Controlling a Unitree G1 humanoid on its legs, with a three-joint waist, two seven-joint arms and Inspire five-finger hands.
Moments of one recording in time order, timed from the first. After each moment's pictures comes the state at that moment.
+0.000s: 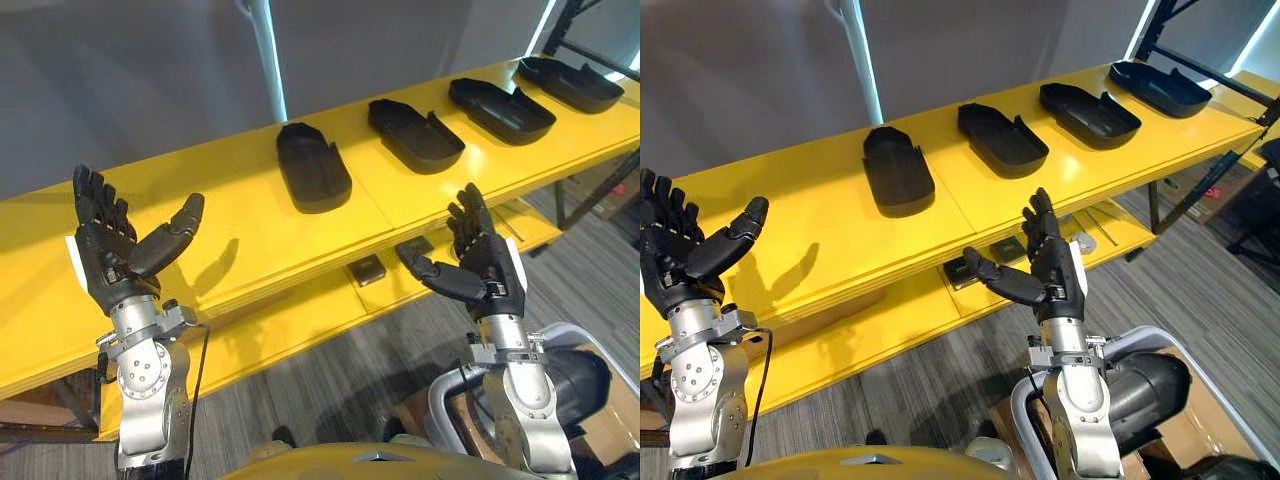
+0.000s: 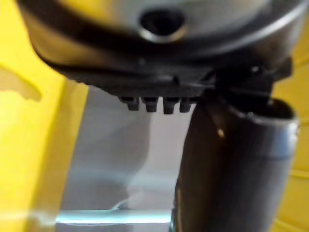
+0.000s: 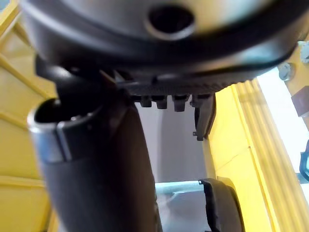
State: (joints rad) left arm 0.23 0.11 0.19 -0.39 -0.26 -0.23 0.33; right arm 0.31 -0.16 -0.03 -0.32 0.24 -0.18 -0.03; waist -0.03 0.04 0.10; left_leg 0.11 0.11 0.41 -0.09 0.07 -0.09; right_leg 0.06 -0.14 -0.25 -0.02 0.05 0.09
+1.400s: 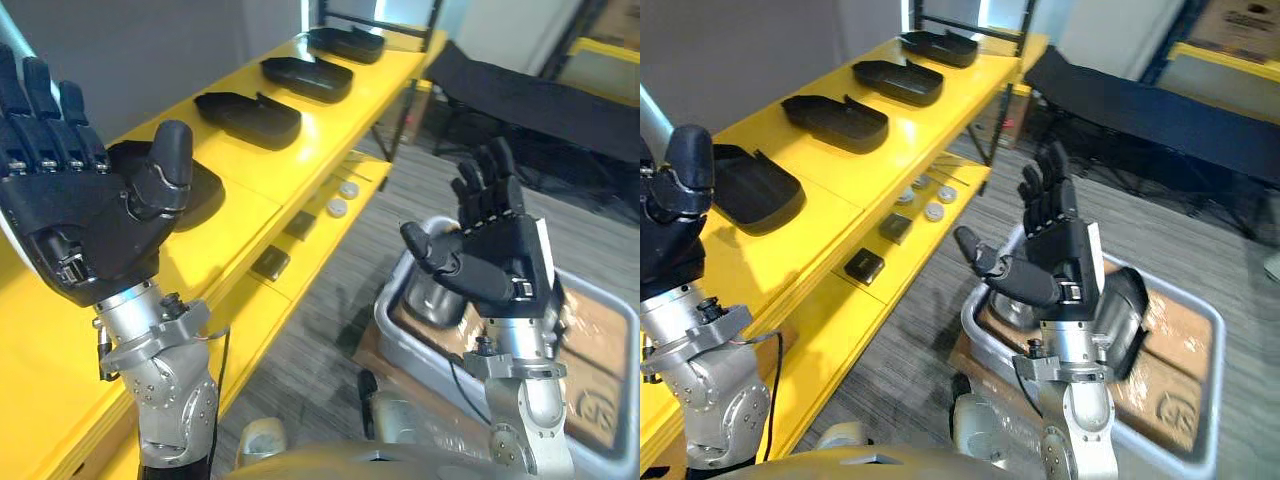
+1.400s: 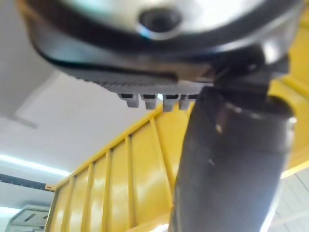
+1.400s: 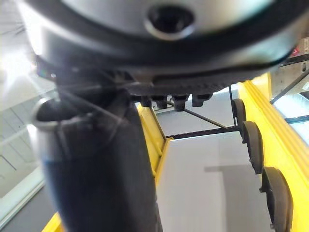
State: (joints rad) left arm 0.17 0.08 0.03 -0.63 -0.29 -0.53 0.35; right arm 0.36 -0.13 0.08 -0.55 0.34 -0.29 0.13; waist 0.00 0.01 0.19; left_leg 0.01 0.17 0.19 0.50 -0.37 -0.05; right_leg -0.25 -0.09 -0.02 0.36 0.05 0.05
